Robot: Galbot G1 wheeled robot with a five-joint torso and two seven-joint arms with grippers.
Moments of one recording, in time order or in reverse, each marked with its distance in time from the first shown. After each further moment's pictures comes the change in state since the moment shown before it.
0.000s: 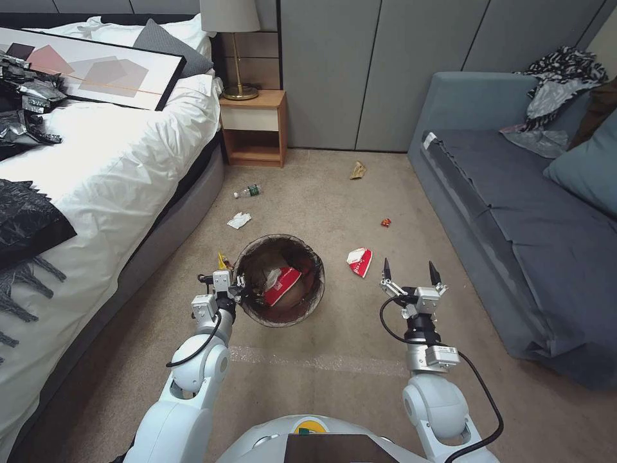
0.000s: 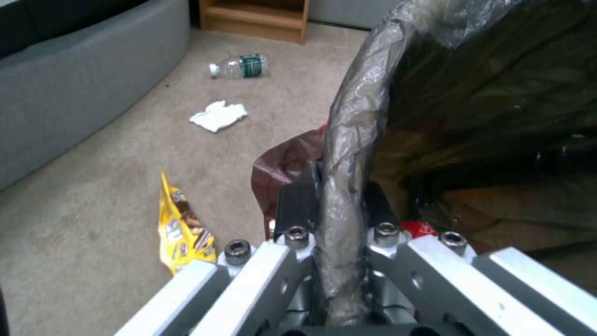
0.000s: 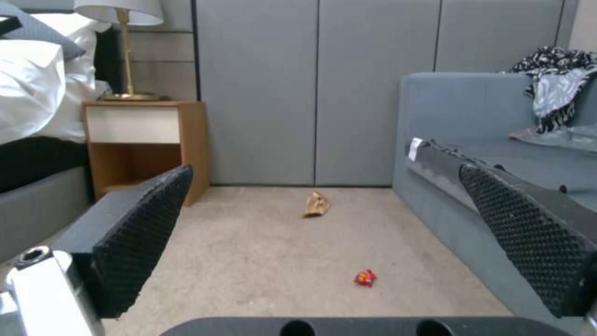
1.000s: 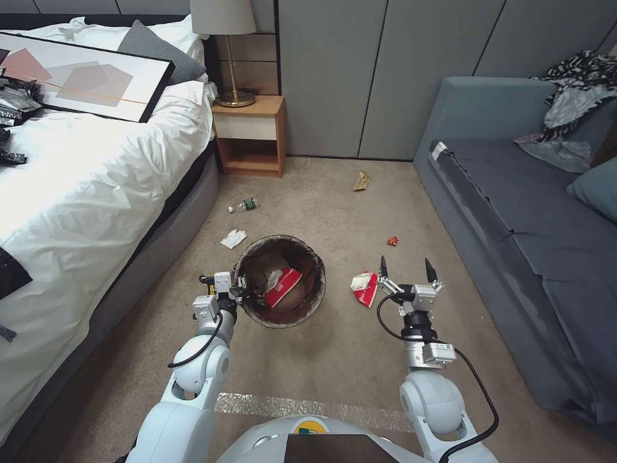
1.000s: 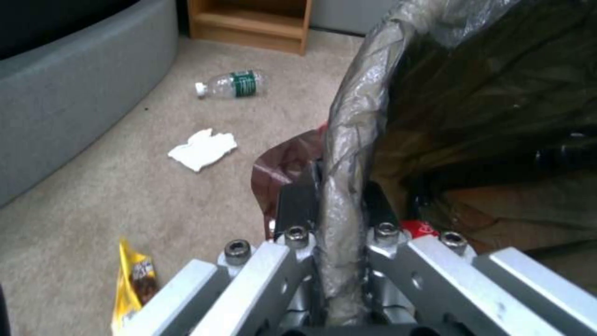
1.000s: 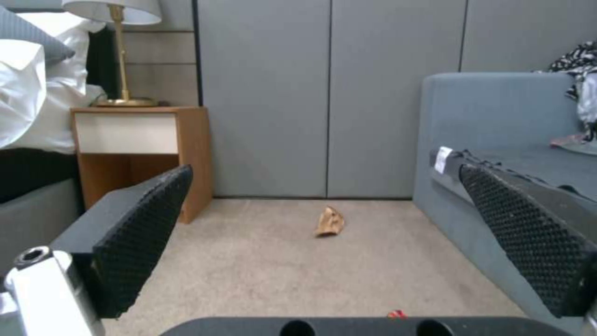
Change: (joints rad) left arm 0.002 -0.008 0.004 0.003 0.002 0.001 -0.001; right arm 0.019 0.005 -0.010 -0.008 0.003 0.004 -0.011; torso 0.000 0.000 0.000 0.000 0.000
